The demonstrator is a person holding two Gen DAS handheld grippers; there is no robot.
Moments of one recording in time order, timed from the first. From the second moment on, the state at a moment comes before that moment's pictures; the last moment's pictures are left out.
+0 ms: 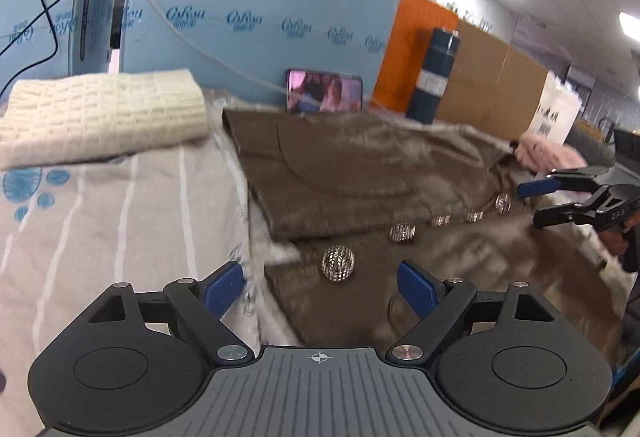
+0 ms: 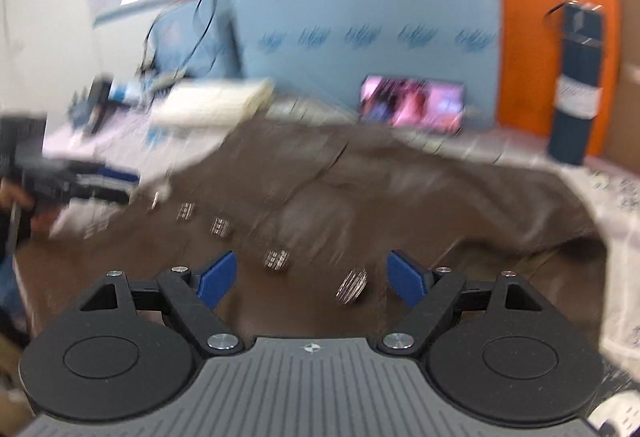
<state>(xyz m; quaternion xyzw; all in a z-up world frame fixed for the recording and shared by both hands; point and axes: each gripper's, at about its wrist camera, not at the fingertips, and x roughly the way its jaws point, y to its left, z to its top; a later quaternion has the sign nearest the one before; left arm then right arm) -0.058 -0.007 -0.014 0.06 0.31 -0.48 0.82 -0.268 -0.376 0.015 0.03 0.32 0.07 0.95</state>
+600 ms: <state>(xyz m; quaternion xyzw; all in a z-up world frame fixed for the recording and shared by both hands) -0.091 -0.014 0.001 0.08 0.27 -0.50 0.82 -0.306 -0.379 -0.008 0.04 0.32 0.06 0.95</state>
